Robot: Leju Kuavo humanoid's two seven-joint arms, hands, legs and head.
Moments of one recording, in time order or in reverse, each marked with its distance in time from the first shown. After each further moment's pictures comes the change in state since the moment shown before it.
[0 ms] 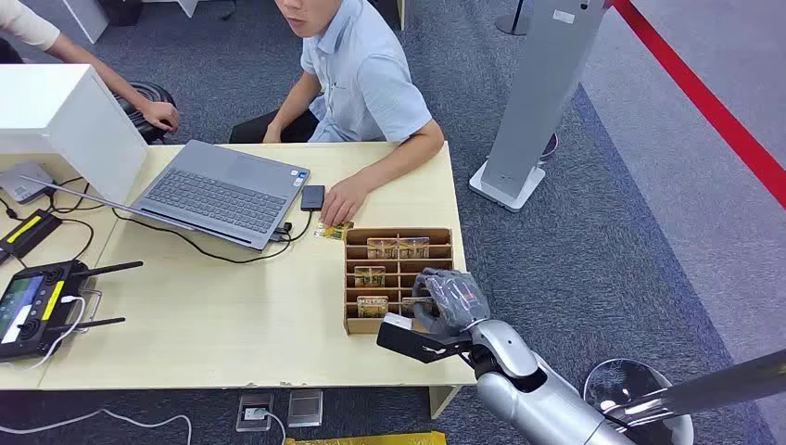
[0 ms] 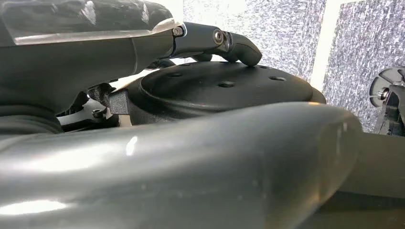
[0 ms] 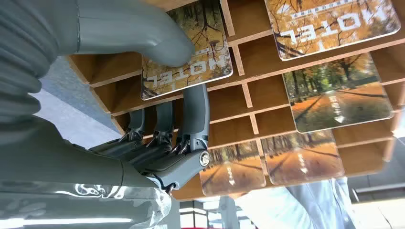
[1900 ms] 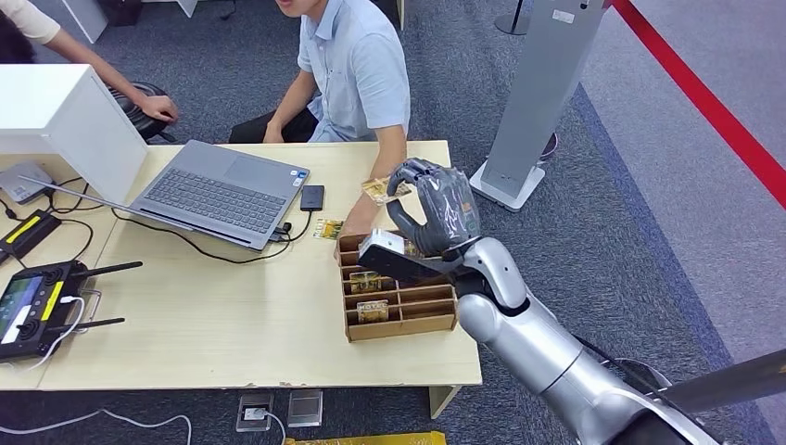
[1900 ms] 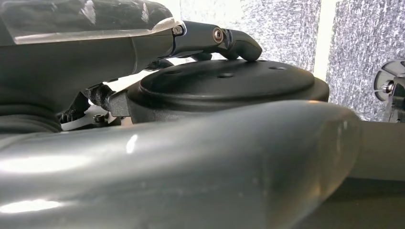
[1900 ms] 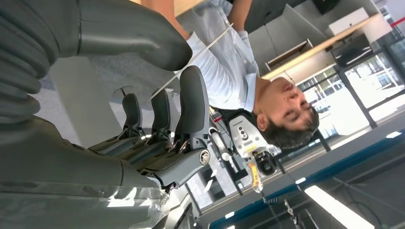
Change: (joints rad) left arm -0.003 0.009 -0.036 0.002 -0.024 -0.077 0.024; right arm -0.260 0.130 -0.063 0.034 -0.063 -0.225 -0.197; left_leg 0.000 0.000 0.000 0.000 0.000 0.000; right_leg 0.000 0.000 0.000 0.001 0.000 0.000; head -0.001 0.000
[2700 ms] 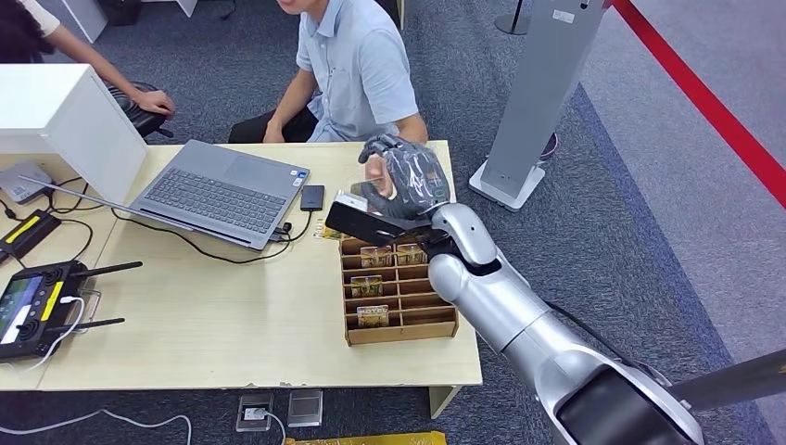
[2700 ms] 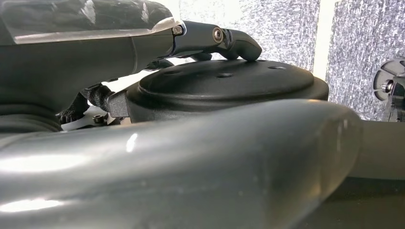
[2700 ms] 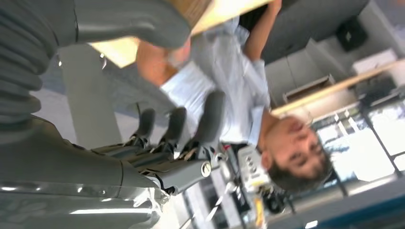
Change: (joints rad) left arm -0.004 0.002 -0.035 0.007 0.040 0.000 -0.013; right arm -0.149 0.170 -0.054 0.304 0.043 0.153 -0.014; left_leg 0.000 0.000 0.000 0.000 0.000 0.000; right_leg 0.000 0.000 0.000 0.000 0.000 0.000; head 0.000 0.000
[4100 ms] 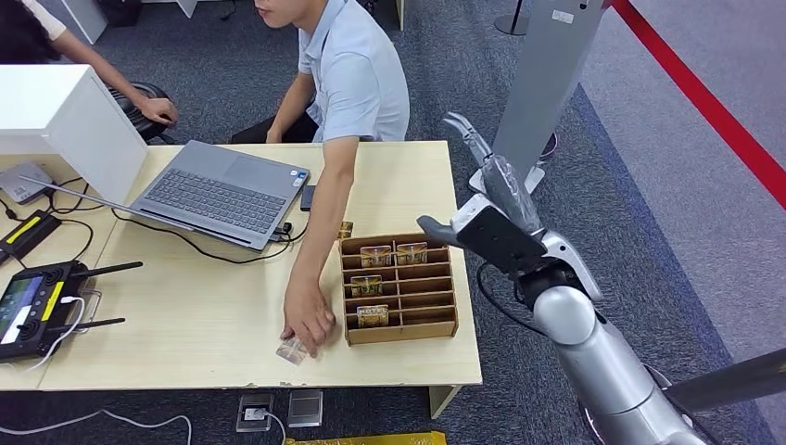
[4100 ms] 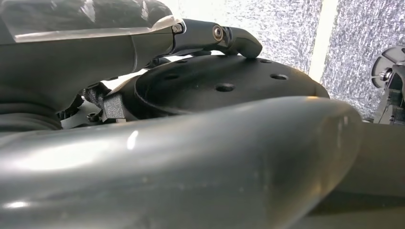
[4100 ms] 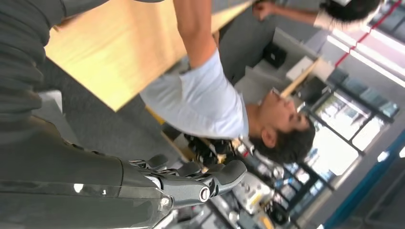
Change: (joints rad) left arm 0.008 -0.001 0.009 0.025 0.142 -0.029 -0.063; right arm 0.324 -0.287 -0.250 -0.724 -0.416 0.310 0.022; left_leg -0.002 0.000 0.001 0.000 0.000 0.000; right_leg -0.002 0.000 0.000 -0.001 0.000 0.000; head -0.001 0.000
